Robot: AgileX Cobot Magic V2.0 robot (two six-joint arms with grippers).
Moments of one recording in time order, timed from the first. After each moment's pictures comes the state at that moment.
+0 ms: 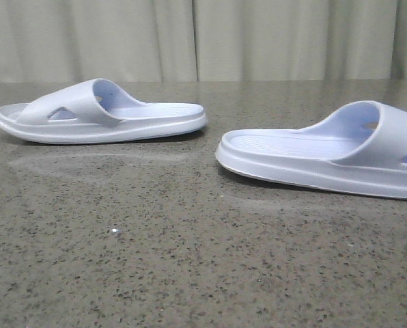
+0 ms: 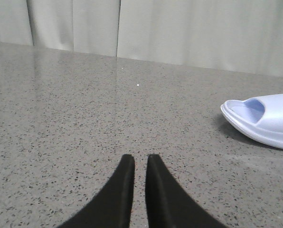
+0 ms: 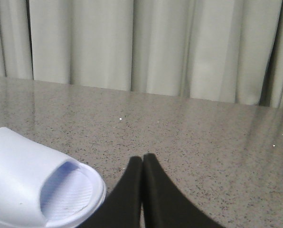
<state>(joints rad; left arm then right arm) 0.09 0.00 0.00 -0.06 0.16 -0.03 -0.05 -0.01 0.01 0.04 0.01 -0.19</state>
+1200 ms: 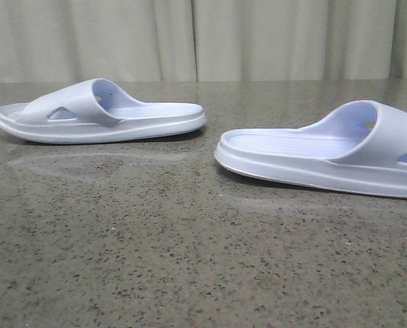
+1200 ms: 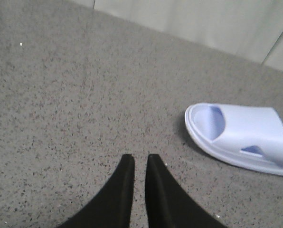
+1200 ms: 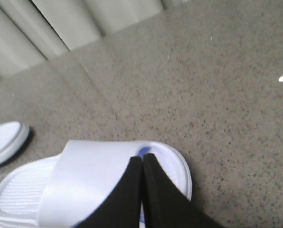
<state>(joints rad) 0.09 0.54 -0.48 -0.26 0.44 -0.02 -0.05 0.53 -0.35 0.56 0.31 -0.19</state>
